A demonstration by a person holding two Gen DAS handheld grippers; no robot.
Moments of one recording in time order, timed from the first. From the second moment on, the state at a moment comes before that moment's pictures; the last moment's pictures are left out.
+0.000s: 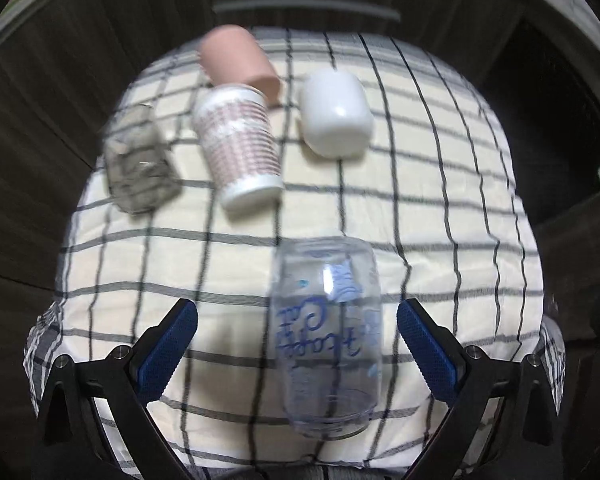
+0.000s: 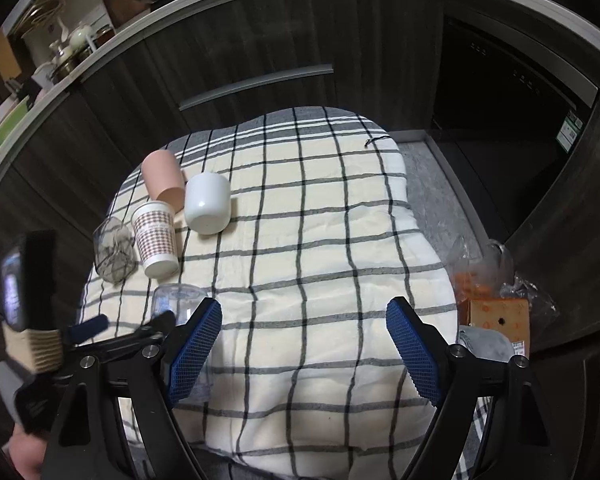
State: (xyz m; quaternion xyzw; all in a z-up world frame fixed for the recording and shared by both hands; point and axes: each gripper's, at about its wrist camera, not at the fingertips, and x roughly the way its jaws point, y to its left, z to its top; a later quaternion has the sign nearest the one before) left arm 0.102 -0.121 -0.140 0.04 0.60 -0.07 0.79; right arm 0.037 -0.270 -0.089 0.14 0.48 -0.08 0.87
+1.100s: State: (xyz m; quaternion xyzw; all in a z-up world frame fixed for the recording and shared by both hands) left arm 0.139 -0.139 -0.183 0.08 0.71 -0.09 0.70; right arm 0.066 -0.290 -0.119 0.21 0.49 -0.05 0.85
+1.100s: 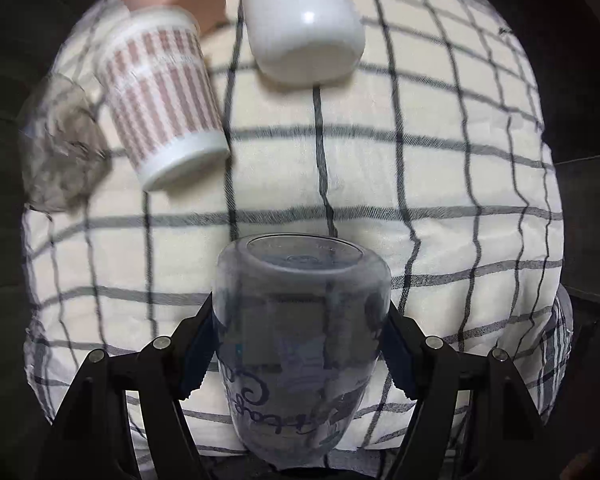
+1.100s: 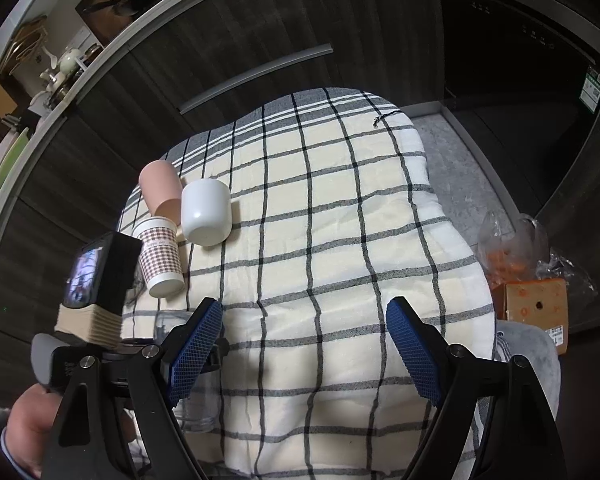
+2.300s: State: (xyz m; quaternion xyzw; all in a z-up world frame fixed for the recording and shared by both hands) left arm 0.087 -0.043 -0.152 -0.01 0.29 -0.10 0.95; right arm 0.052 -0.202 -0.114 0.07 0.41 -0.07 0.91
